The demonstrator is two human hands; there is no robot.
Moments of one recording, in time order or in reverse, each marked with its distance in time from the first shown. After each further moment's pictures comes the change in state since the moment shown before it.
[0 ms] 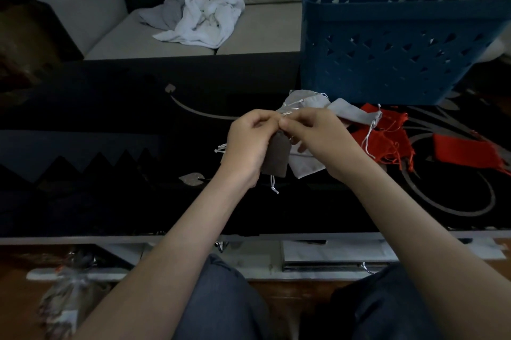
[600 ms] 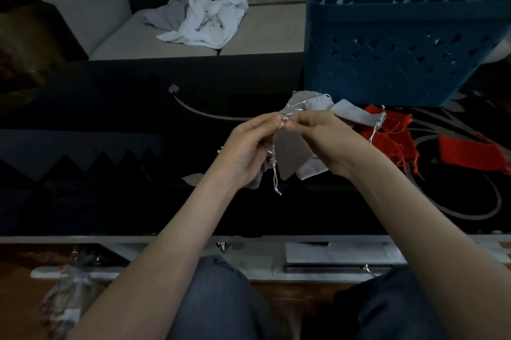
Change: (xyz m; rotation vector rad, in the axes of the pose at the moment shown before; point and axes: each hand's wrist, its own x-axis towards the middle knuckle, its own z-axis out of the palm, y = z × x) left_hand 0.006 -0.002 -0.013 -0.354 -0.280 -0.097; right_hand 0.006 0.000 -0.002 0.252 -0.171 0.184
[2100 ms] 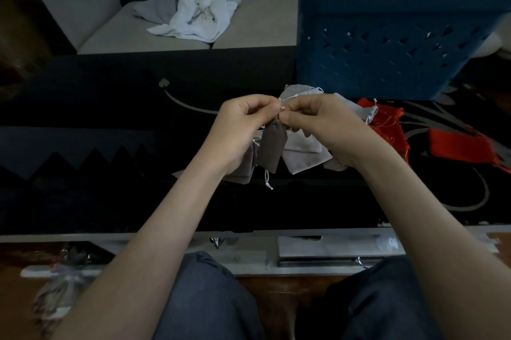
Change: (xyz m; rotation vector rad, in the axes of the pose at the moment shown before) left_hand -0.001 0.016 0.006 0.532 0.002 0.233; right_hand -0.011 -0.009 -0.017 -0.240 0.037 -0.201
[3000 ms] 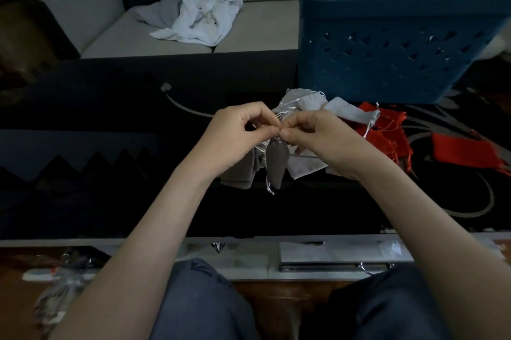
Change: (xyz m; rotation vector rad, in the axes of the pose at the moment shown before) left_hand -0.004 0.007 -0.018 0.441 -0.115 0.099; right_hand 0.000 0.015 0.004 -0.023 -0.093 0.027
